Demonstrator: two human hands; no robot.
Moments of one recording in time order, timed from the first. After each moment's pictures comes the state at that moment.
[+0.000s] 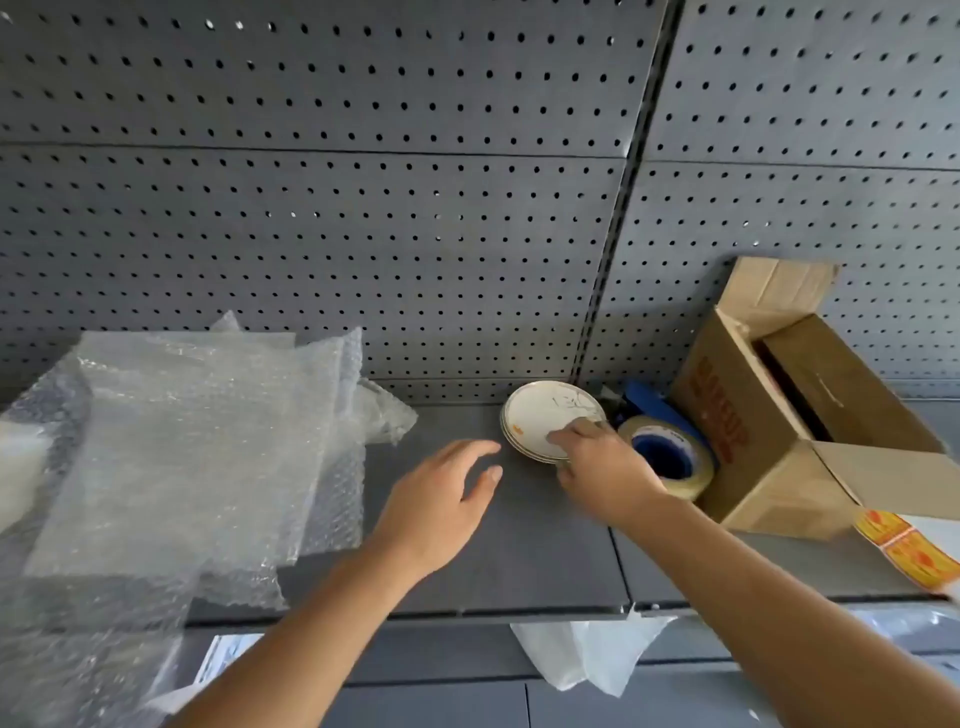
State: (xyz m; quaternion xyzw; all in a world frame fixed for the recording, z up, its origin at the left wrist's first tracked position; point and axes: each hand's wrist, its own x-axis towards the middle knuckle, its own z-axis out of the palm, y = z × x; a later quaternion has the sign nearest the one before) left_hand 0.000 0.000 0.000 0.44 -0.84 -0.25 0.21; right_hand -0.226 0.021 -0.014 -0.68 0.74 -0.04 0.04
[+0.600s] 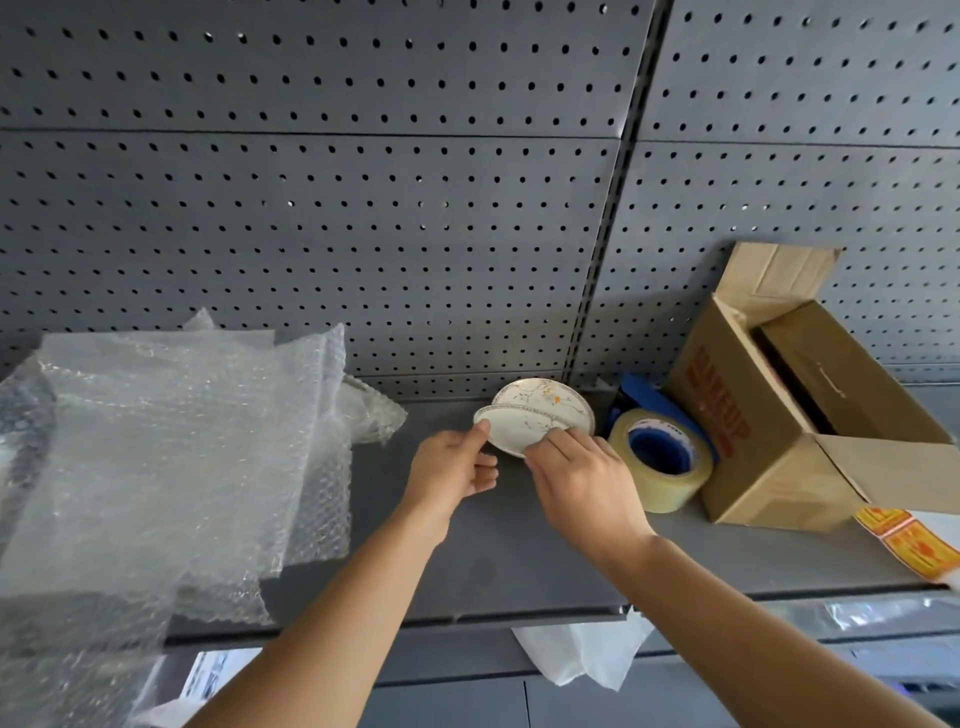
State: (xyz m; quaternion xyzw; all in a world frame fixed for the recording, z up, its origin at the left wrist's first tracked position) left_hand -0.049 -0.040 -0.023 0.54 -0.44 -0.64 0.32; right_hand -0.203 0.038 -0.040 -0.70 0.65 -0.23 -0.19
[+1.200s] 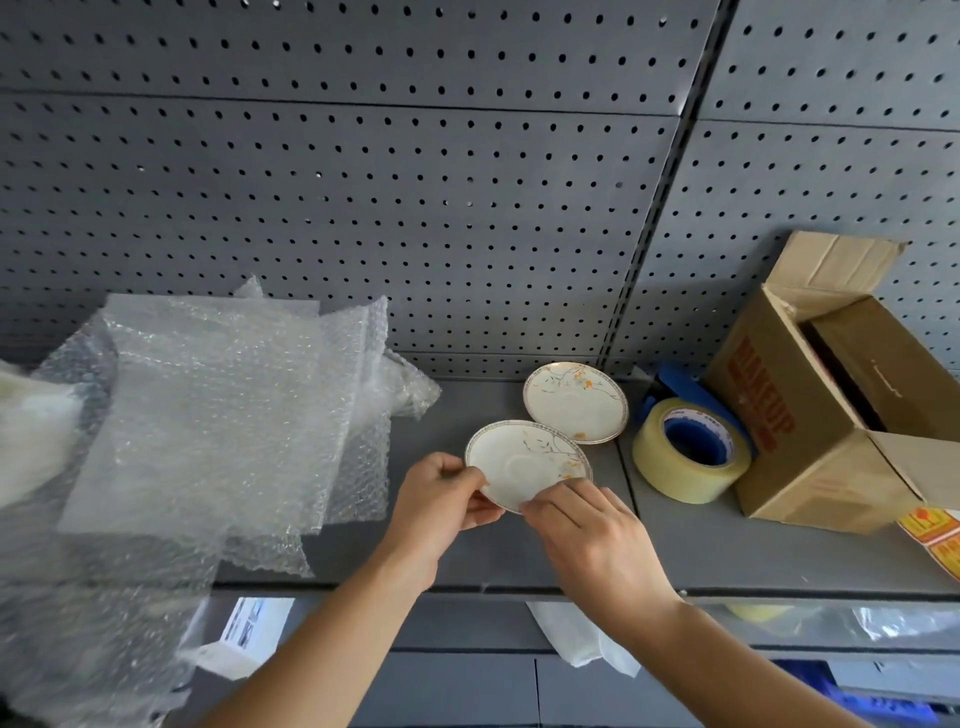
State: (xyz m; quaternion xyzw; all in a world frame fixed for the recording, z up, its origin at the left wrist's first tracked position) left_hand 0.006 0.010 -0.020 0.55 -0.40 -0.65 0.34; right_hand -0.165 0.092 -0.055 -0.77 0.55 -0.27 -0.16
